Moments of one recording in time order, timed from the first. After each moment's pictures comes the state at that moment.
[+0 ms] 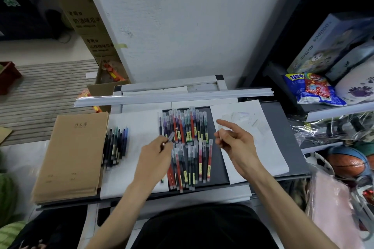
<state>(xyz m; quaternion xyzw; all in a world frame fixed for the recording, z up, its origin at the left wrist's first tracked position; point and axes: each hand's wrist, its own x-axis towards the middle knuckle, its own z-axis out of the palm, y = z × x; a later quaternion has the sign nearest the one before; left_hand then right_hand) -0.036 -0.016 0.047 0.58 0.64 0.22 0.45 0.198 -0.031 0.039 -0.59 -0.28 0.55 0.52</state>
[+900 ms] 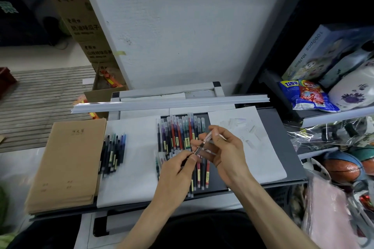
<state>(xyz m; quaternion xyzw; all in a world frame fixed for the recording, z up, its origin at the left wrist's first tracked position) 0.002 -0.052 0.061 0.58 0.54 0.31 0.53 0.152 -0.035 0.084 -0.51 -0.18 0.61 0.59</state>
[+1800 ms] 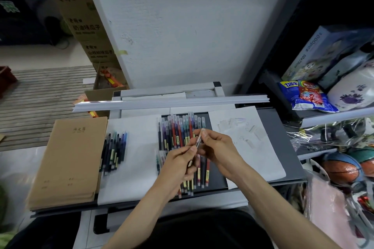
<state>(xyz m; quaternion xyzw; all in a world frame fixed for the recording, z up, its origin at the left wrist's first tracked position) 0.004 -0.032 0.056 0.32 0.49 0.30 0.76 0.157 -0.020 0.060 -0.53 -0.25 0.66 0.47</state>
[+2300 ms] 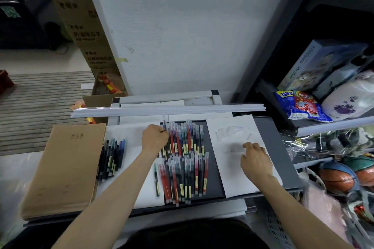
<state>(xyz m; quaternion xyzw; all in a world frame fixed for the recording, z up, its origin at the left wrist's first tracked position) -0.031 0.102 -0.019 0.58 0.71 0.20 0.36 0.286 -0.025 -0.033 -0.84 -0.53 0.11 0.00</state>
